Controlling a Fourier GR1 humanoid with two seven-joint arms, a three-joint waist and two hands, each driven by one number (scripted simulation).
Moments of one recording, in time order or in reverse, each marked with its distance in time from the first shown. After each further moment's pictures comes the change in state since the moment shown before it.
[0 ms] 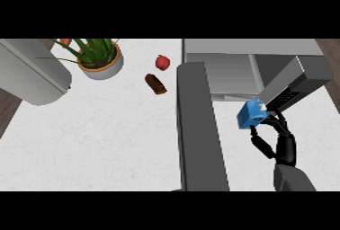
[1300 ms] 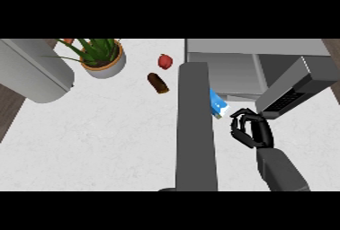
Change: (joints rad) left arm 0.038 0.010 0.036 0.014 0.093 -0.048 -0.001; right arm -0.191 0.027 0.095 0.191 0.068 0.241 -0.103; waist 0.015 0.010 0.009
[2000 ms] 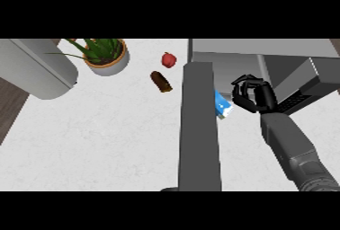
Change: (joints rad) left arm -0.061 0.008 0.000 0.007 0.016 0.006 0.034; right arm -0.273 -0.085 -0.021 0.105 0.016 -0.027 0.137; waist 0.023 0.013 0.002
